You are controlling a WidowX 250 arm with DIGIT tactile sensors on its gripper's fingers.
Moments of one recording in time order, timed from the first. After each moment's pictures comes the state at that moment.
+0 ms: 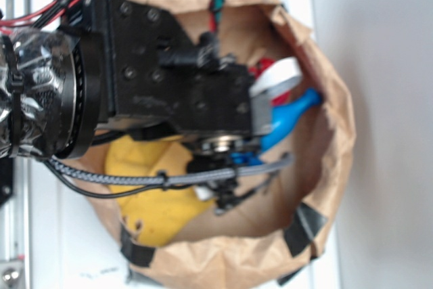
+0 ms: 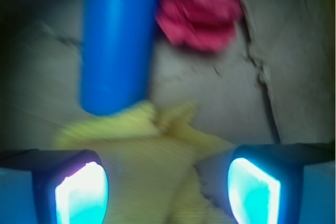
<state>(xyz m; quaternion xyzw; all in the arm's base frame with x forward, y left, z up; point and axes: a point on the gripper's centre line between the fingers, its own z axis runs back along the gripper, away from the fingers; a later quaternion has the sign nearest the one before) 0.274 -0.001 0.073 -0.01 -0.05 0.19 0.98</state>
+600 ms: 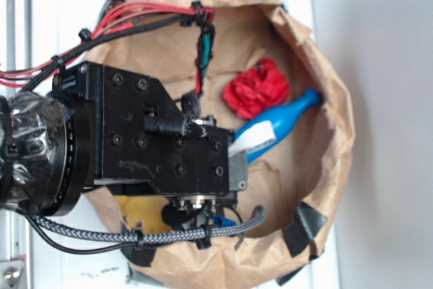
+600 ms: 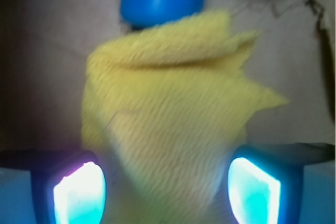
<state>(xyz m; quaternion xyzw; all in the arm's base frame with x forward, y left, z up) 0.259 -0.043 0.066 -0.05 -0.01 0.16 0.99</state>
